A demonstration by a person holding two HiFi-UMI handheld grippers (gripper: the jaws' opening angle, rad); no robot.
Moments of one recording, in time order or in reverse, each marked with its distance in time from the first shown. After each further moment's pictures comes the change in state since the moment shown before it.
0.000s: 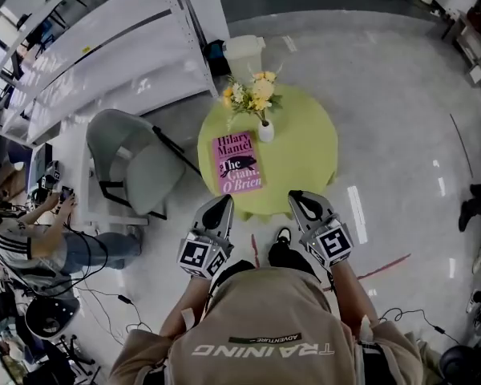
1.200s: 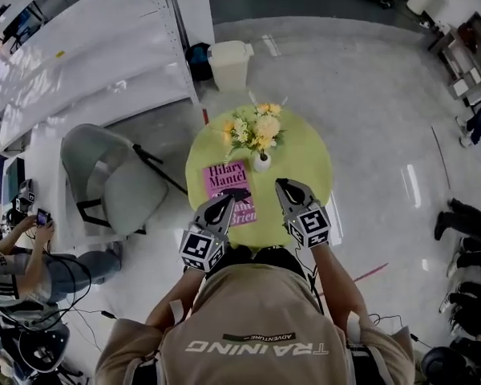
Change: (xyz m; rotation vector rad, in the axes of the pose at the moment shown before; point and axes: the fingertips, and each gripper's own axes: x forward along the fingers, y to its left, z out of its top) left arm 0.126 0.104 -0.023 -0.010 0.089 -0.114; right arm 0.174 -0.106 -0.035 0.038 0.173 -0.111
